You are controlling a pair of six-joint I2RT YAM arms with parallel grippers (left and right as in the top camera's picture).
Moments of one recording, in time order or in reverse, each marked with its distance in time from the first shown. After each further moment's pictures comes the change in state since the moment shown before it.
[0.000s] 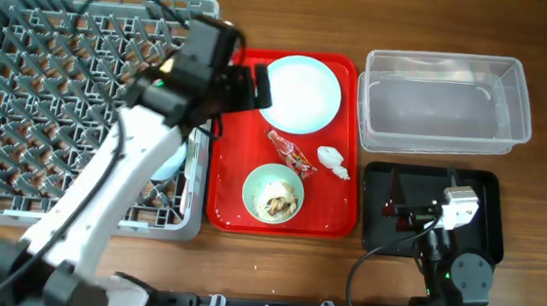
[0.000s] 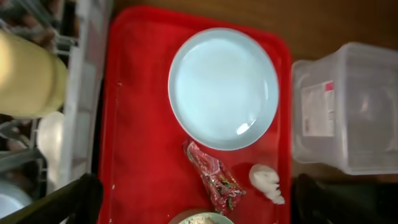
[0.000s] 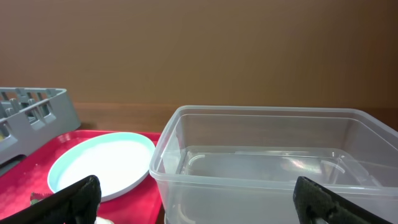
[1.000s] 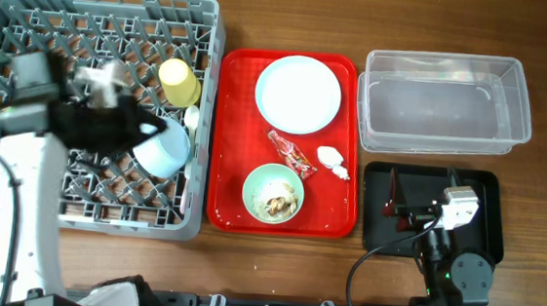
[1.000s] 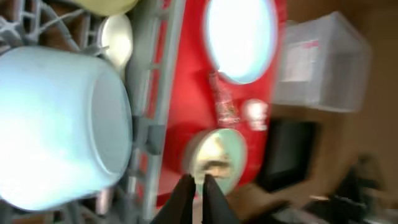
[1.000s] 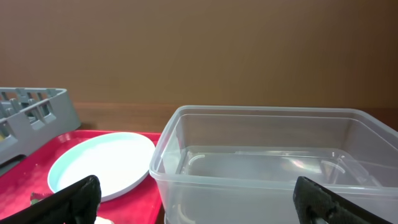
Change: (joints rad) left arm 0.615 -0.163 -0.202 -0.294 0.602 0.409; right arm 0.000 0.000 0.000 0.000 0.000 0.000
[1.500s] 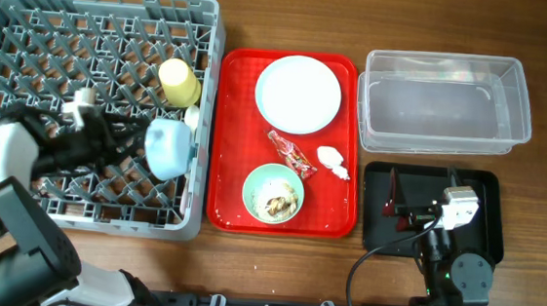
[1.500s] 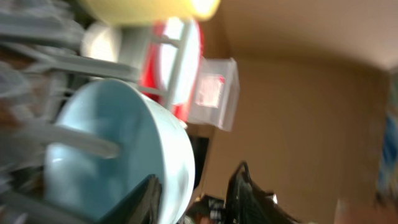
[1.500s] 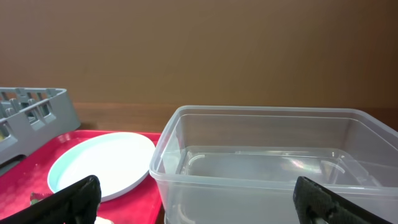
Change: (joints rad) left arm 0.389 0.328 -0.169 0.026 0.578 0.272; right arm 0.000 0.000 0.000 0.000 0.000 0.000
